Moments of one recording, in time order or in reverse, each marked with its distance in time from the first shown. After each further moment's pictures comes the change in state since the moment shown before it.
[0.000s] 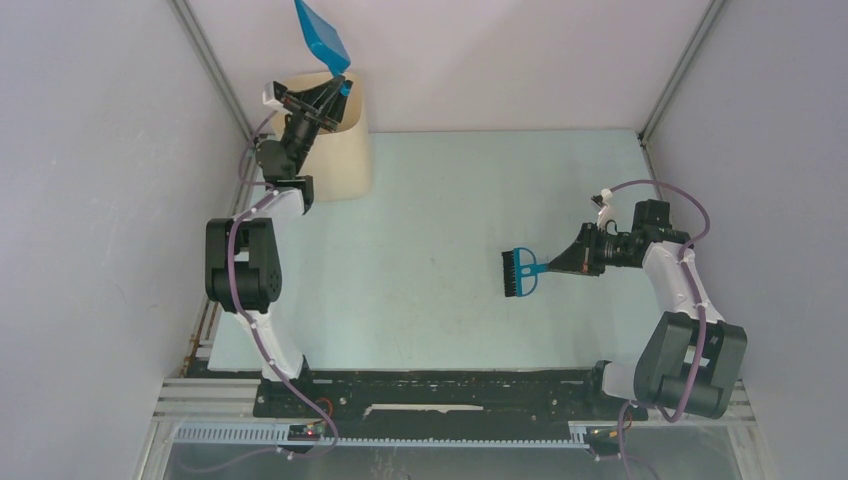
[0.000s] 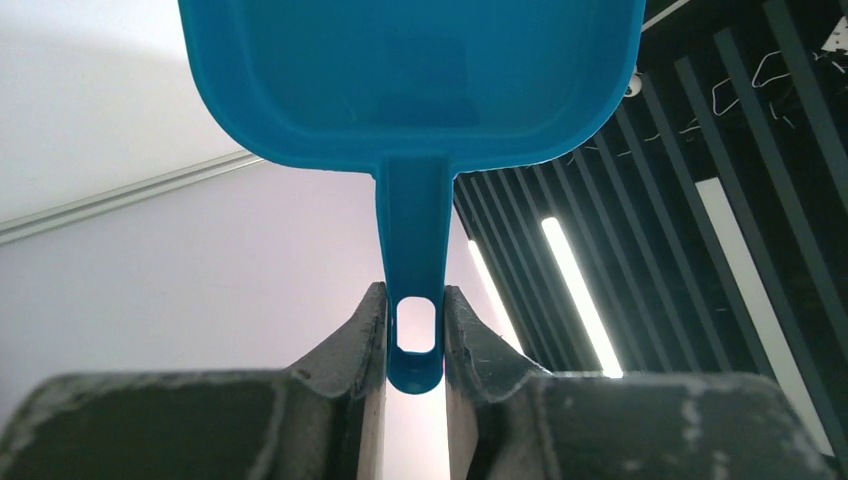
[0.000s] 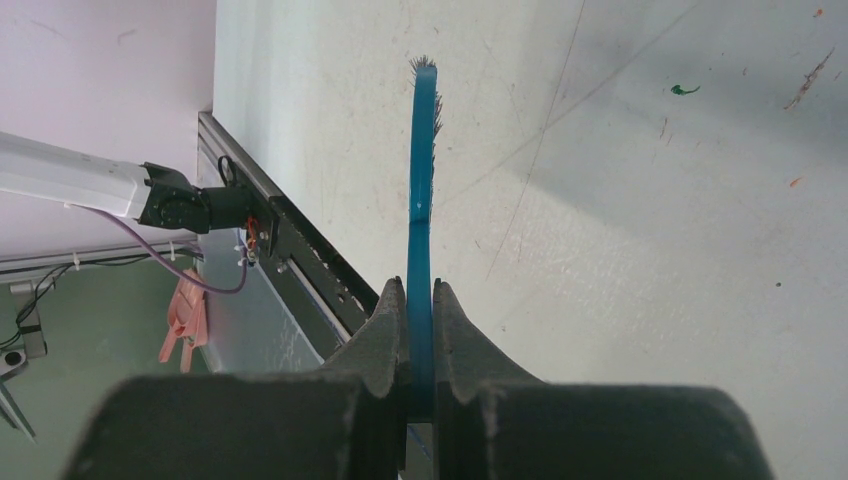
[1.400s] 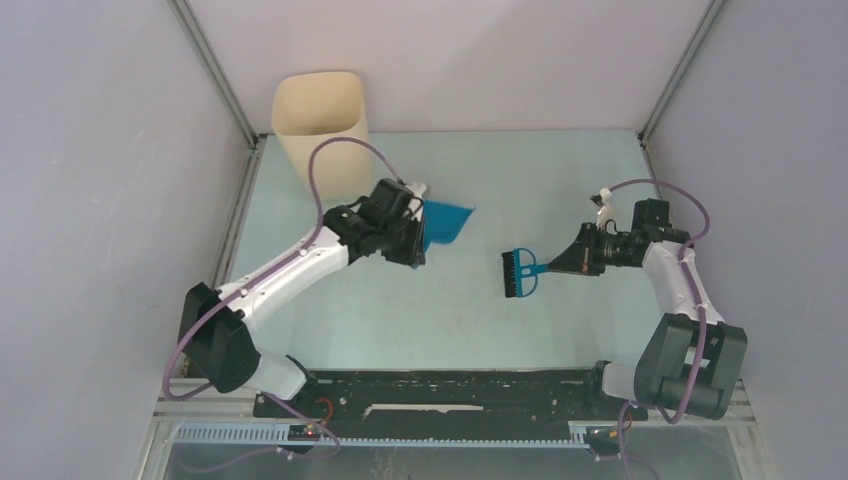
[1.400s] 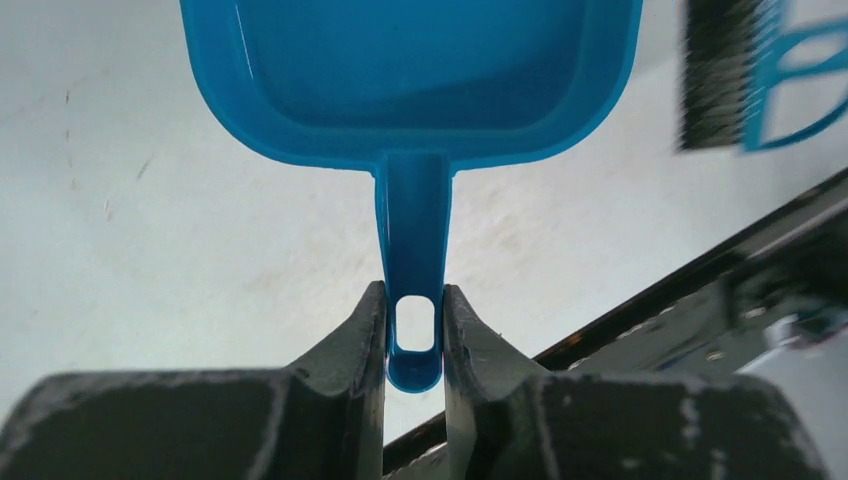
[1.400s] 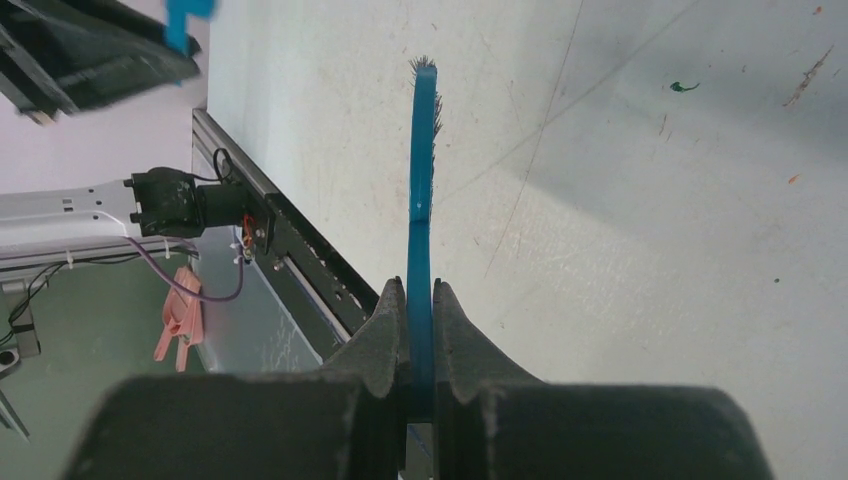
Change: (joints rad) left arm -0.649 -0.454 -0.060 -1.986 -0.392 1.643; right arm 0.009 -0.005 0.008 -0.014 0.011 -0.005
